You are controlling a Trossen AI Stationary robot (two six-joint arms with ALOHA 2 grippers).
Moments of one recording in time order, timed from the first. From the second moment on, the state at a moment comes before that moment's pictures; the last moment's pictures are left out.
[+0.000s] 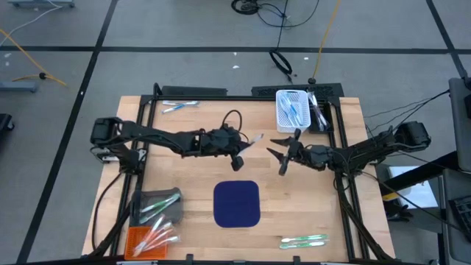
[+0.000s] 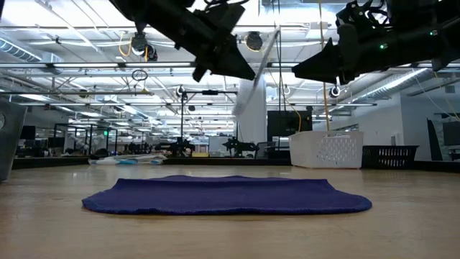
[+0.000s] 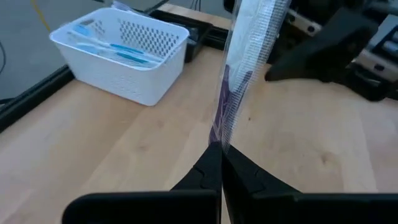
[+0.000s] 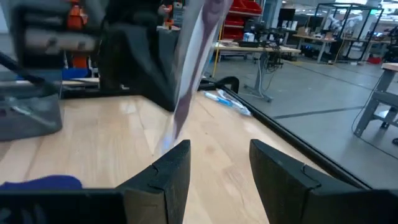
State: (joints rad) left arm 0.02 1.66 1.07 0.14 -0.23 -0.24; right arm 0.12 1.18 0.28 0.83 0.52 -0.03
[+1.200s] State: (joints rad) left arm -0.02 1.87 1.07 0.58 -0.23 -0.25; right arm 0.13 1.18 0.28 1.02 0.41 -0.02
